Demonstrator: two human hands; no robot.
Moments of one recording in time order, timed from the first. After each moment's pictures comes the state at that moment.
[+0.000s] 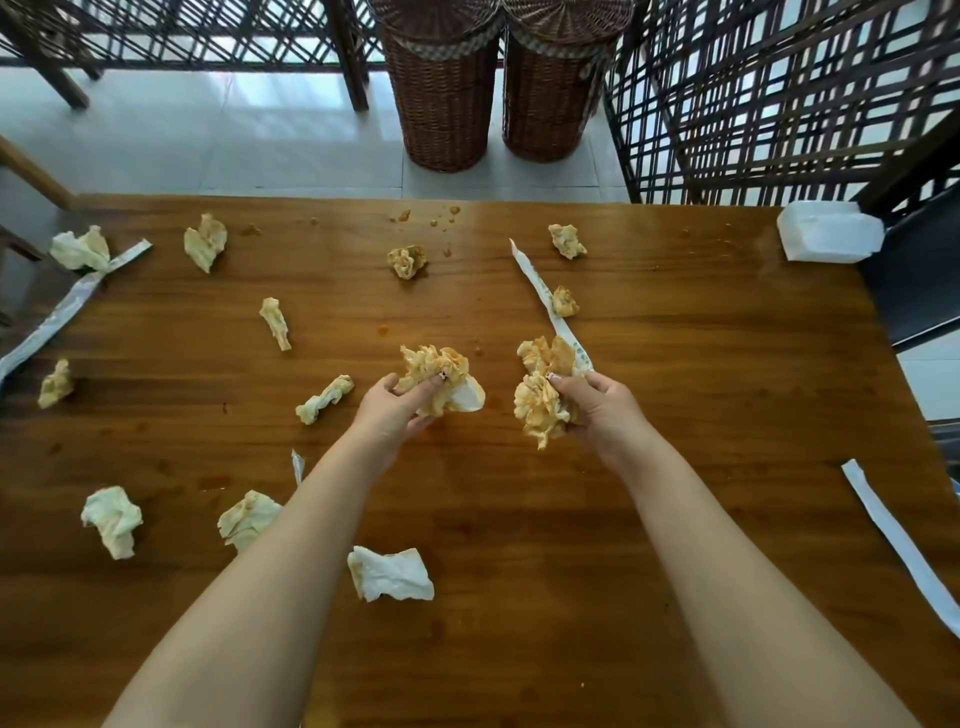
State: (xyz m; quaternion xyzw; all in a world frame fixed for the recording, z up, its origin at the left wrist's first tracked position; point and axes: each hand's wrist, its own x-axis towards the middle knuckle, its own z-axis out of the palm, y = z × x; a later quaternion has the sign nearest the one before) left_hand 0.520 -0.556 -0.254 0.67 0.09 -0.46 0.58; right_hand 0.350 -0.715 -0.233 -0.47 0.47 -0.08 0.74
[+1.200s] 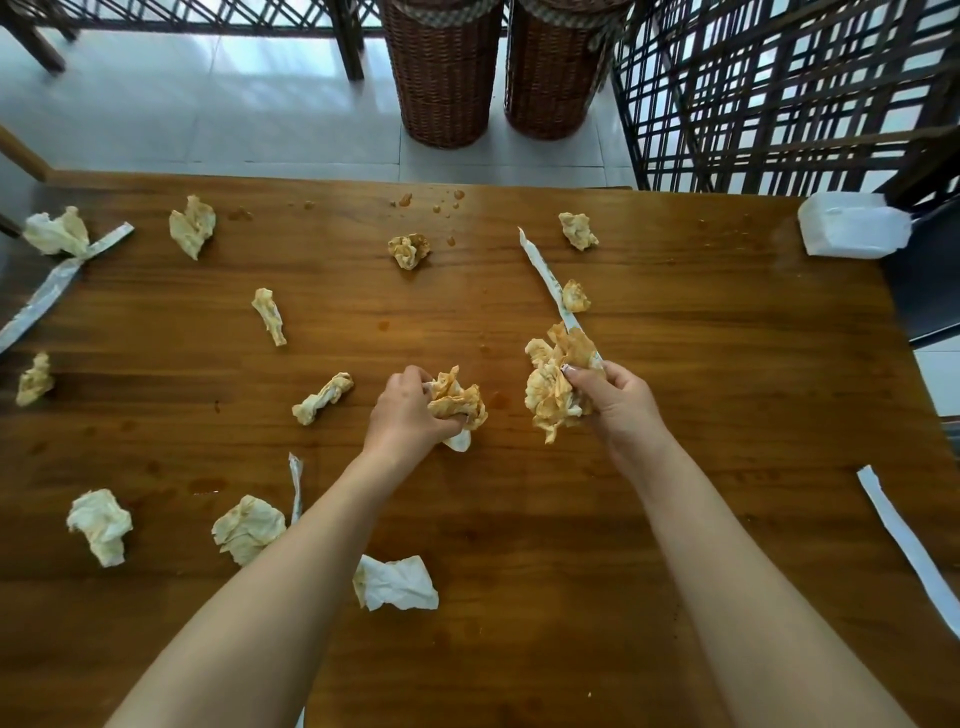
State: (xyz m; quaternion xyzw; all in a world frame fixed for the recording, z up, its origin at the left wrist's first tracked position) left_hand 0.515 -0.565 -0.269 0.90 -0.23 -0.29 0.22; right_hand 0.361 -0.715 -0.222 -0.47 0.48 -0.12 0.73
